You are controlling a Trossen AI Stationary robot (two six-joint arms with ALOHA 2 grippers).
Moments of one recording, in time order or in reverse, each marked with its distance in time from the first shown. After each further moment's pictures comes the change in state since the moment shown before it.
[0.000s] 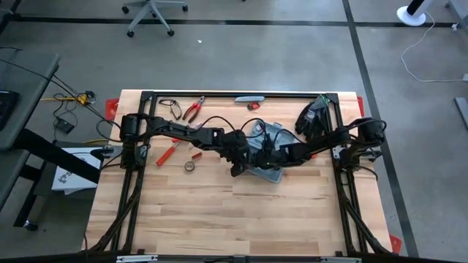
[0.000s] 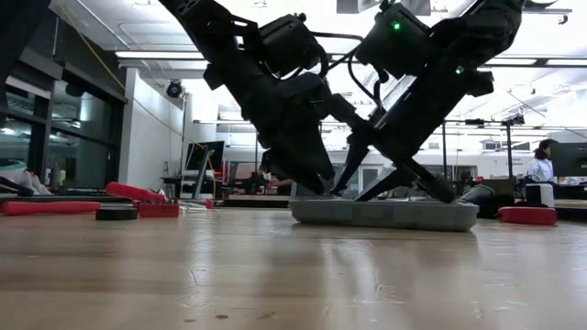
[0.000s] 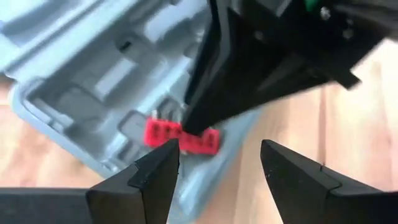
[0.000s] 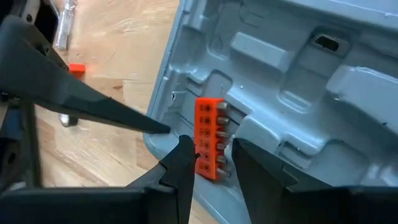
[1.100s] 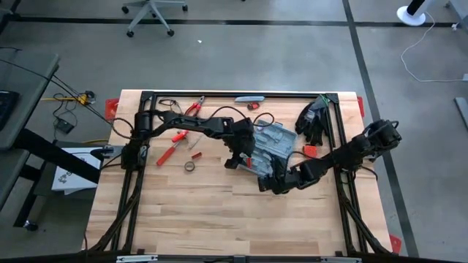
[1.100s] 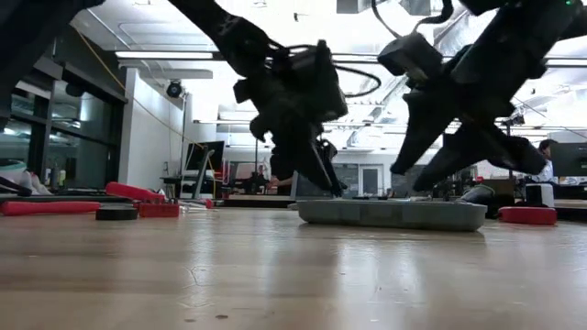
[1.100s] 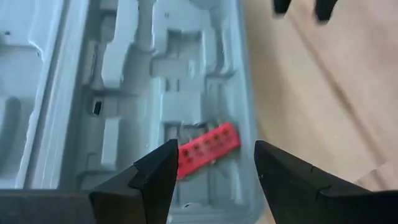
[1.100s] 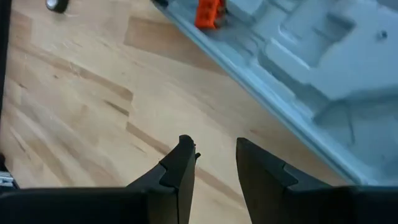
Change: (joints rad) left arm 0.108 0.158 0.229 -0.234 0.222 0.745; right arm 0.310 -0.131 0.002 -0.249 0.107 0.021
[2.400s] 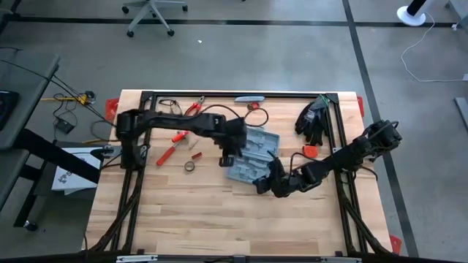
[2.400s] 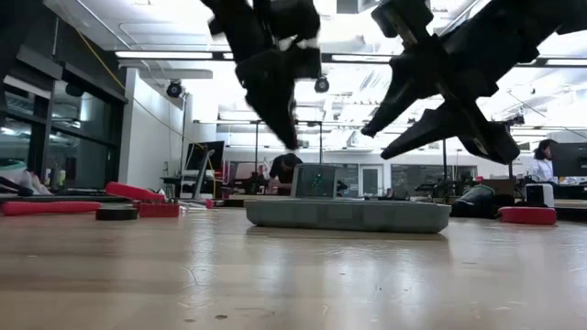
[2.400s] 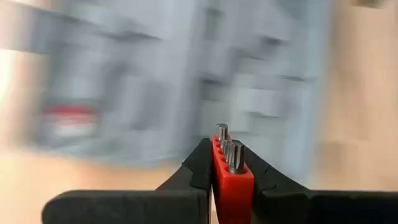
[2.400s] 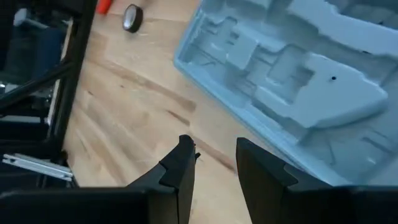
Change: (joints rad) left arm -0.076 -0.232 0.020 -0.302 -0.428 -0.298; right arm 0.025 0.001 0.001 0.184 0.109 -0.073
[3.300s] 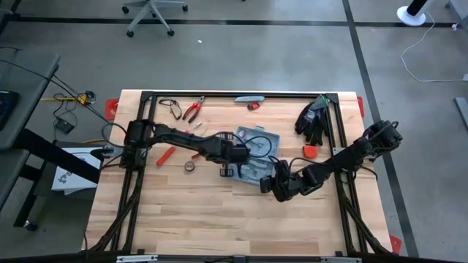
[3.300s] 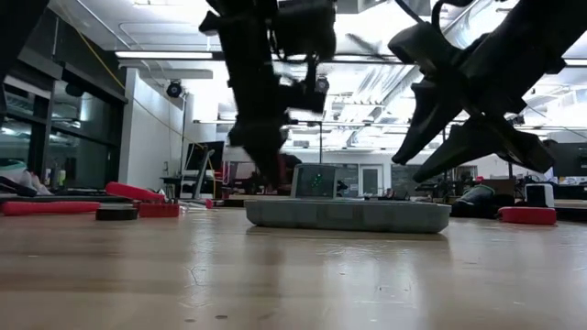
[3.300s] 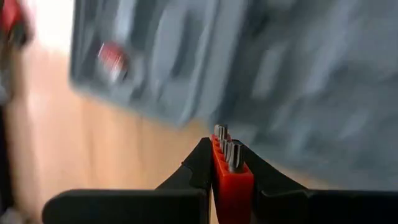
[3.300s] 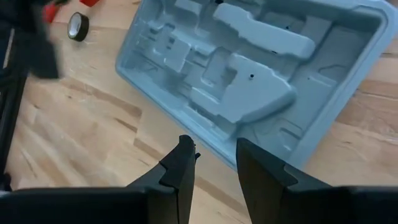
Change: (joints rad) left arm -0.168 0.137 -0.006 -0.039 -0.398 -0.155; right arm 0.035 0.000 0.000 -0.193 0.062 0.124
